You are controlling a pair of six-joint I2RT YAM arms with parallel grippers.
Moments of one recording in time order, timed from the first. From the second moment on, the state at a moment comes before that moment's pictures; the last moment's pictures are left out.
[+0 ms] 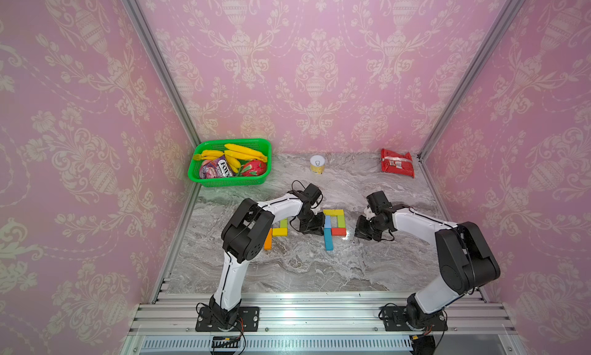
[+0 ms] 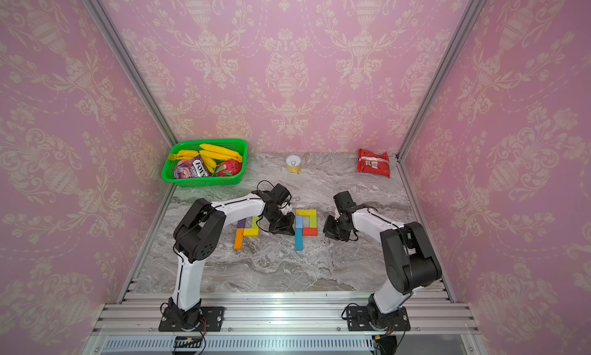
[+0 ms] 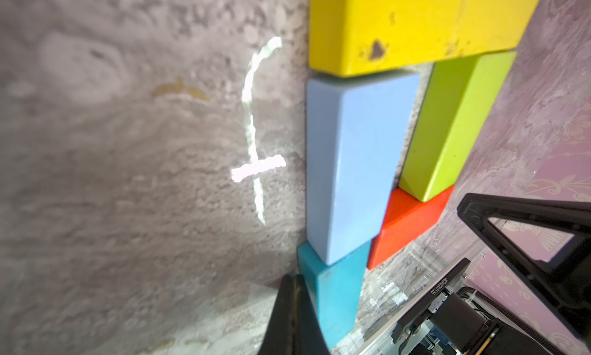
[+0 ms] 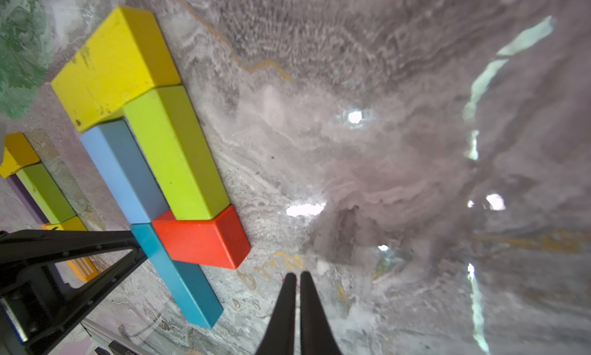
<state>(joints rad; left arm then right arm) -0.62 2.11 1.45 -0.67 0.50 -0.65 0.32 1.62 0.88 -0.54 -0.33 0.66</state>
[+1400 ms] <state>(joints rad) -0.16 1.43 1.07 -0.25 -0.36 -0.33 0.08 1.36 1.00 -0.29 0.30 0.38</state>
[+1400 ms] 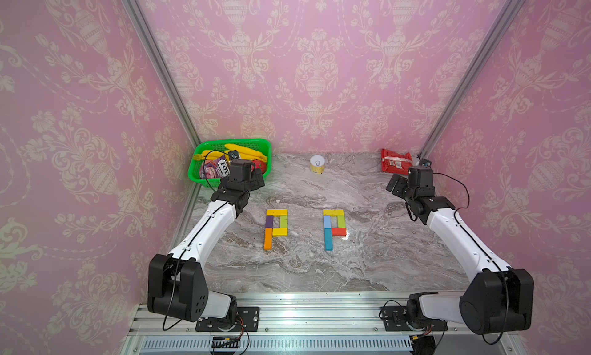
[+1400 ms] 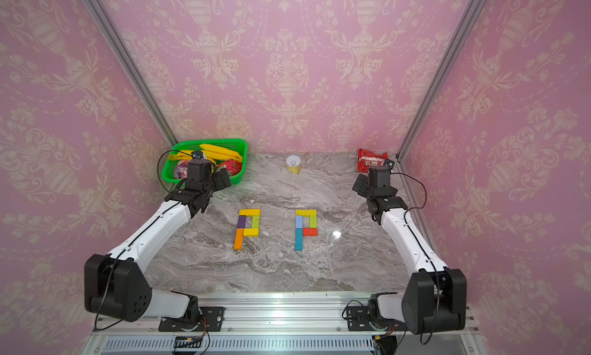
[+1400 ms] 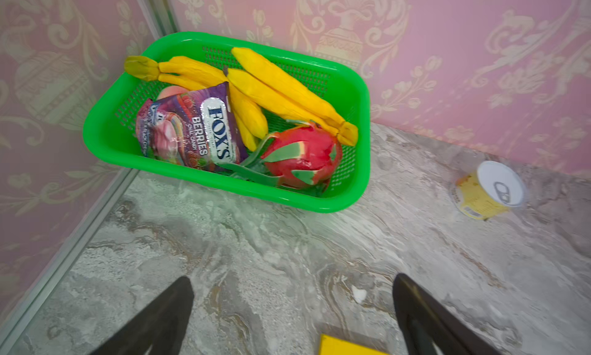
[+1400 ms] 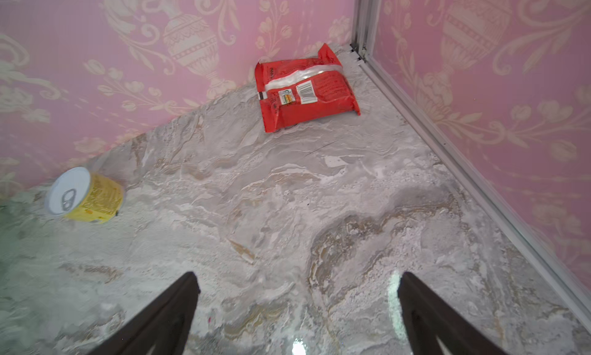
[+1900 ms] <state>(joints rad) 0.02 1.44 0.56 0.38 -0.34 -0.10 0.05 1.45 0.66 0.16 0.32 0.20</state>
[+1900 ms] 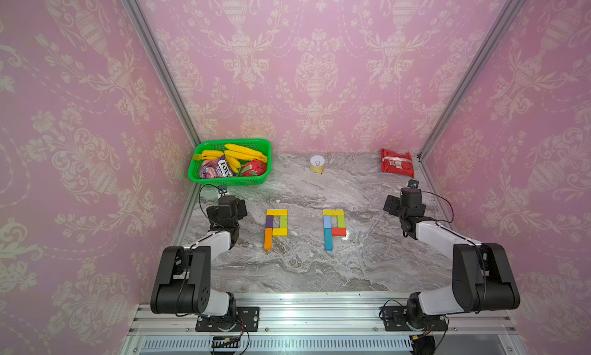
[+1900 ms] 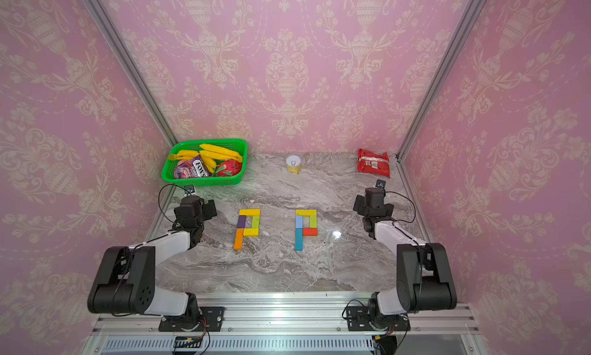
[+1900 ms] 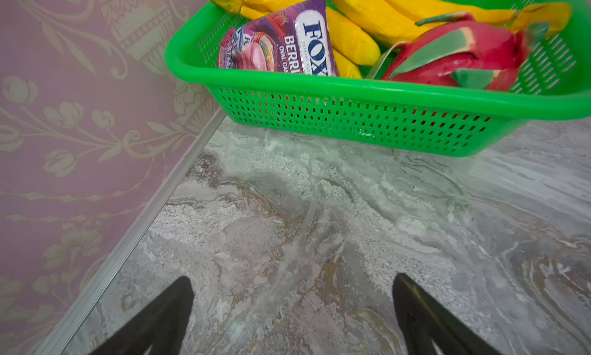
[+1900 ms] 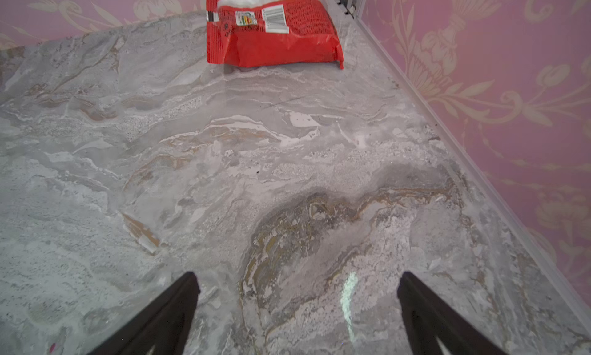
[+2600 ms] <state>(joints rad) 0.00 1.59 0.37 0.73 -0.18 -0.04 0.06 1.50 0.32 0.80 0.17 0.04</state>
